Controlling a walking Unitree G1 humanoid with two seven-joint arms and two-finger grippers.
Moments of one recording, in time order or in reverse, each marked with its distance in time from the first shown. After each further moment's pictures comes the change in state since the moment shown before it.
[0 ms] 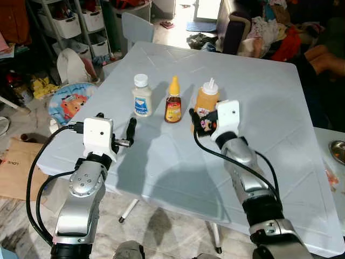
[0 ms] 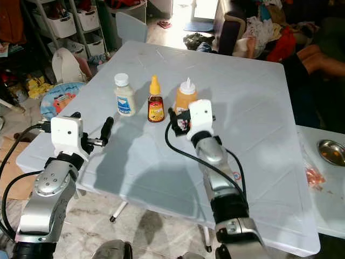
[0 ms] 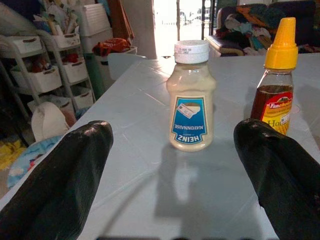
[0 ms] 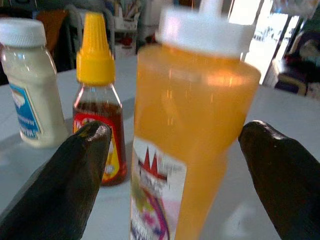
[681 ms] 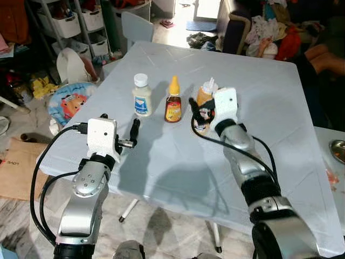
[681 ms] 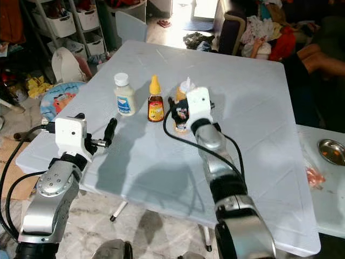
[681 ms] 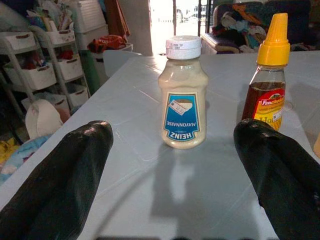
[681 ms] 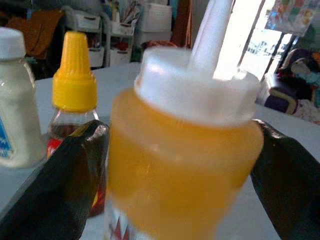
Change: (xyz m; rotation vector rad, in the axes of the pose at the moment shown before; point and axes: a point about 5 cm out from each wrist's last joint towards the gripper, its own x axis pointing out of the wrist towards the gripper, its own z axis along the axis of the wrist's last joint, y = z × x) left arm 0.000 -0.006 -0.001 -0.009 0.008 -0.014; right arm 0.026 -0.008 0.010 -0.063 -0.031 -0.009
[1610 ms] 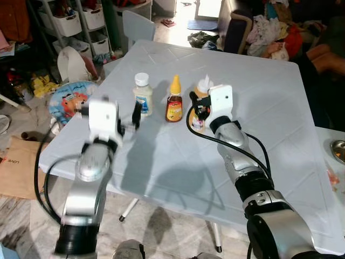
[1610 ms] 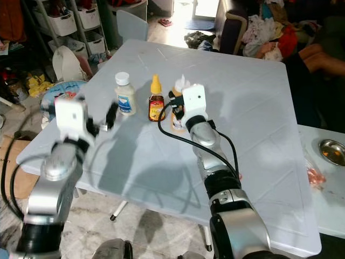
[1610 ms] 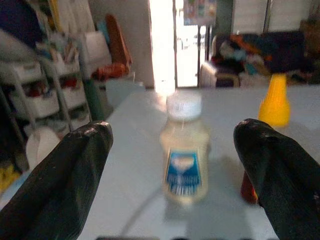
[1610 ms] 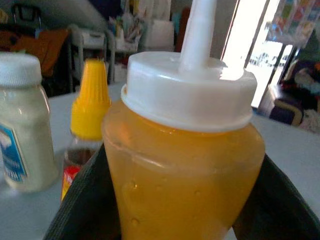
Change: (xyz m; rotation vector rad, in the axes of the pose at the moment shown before) left arm 0.029 0.000 0.035 0.010 -0.132 0.013; right arm 0.007 0.011 0.010 0.023 -0.082 0.009
